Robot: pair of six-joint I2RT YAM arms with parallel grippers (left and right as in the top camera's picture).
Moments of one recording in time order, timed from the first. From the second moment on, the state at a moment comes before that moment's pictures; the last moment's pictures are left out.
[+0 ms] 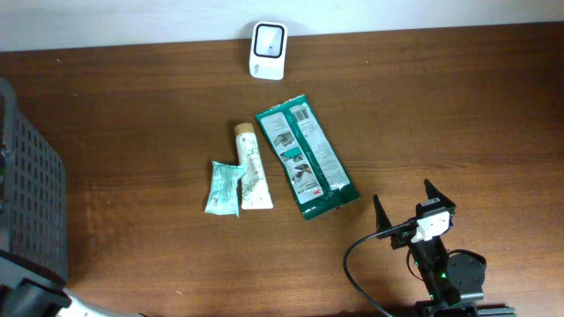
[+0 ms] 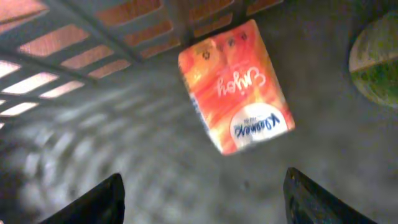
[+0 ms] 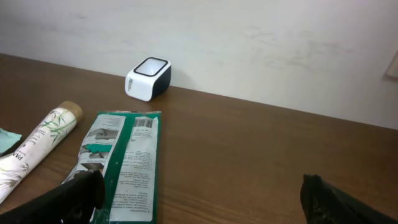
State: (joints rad) left arm 0.96 1.99 1.59 -0.80 -0.19 -0.34; right arm 0.02 0.01 0.01 -0.06 -0.21 -0.10
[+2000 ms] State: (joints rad) left arm -0.03 1.68 1.43 -1.06 0.16 -0.20; right arm 0.02 0.01 0.01 -0.06 -0.21 -0.10
